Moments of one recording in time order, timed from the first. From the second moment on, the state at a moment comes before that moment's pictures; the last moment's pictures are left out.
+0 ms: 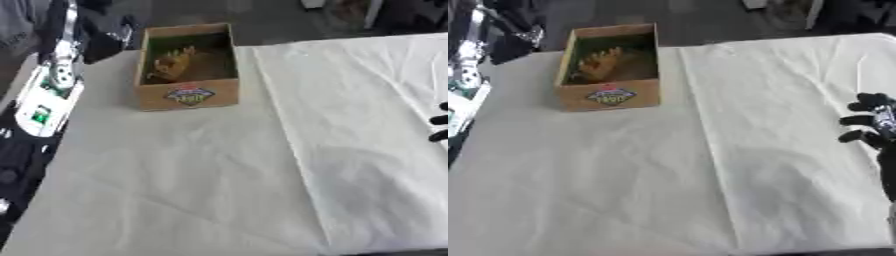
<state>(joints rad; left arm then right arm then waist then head) -0.56 0.51 -0.07 -1.54 -0.23 0.16 0.26 -0.19 -0.25 -0.11 -1.79 -0.14 0.05 0.00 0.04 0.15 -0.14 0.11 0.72</state>
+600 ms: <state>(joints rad) -0.31 0.38 -0.03 -1.76 0.01 0.06 0.39 -0.18 -0.25 -0.12 -1.79 -0.14 0.05 -0.01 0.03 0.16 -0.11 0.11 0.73</state>
